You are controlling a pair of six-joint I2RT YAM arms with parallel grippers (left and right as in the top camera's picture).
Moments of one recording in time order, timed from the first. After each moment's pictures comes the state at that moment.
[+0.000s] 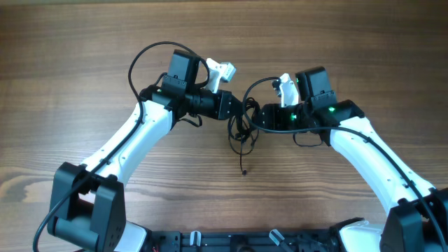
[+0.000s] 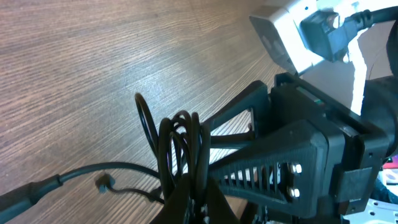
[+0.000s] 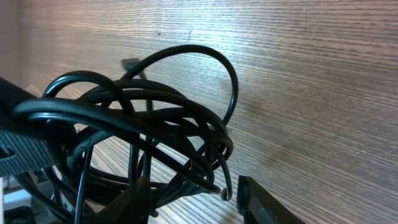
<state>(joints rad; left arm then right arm) -0.38 1.65 1.13 -0.43 0.84 -0.24 0.31 1.49 0.96 -0.54 -0.56 0.32</state>
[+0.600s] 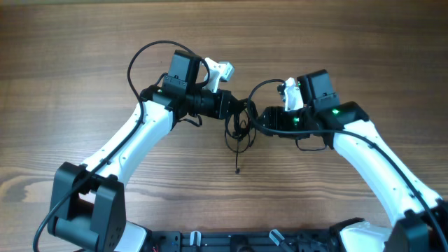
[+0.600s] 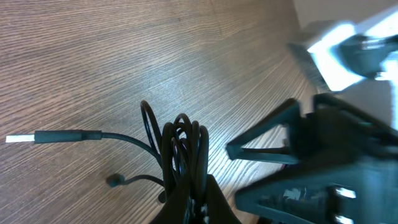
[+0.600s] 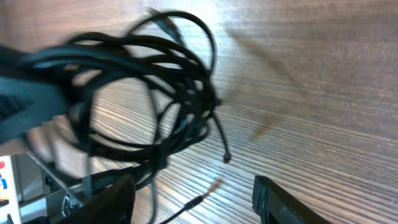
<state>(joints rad) -0.38 1.65 1.13 -0.43 0.76 -0.24 0.31 1.43 0.96 -0.65 -0.52 0.41</state>
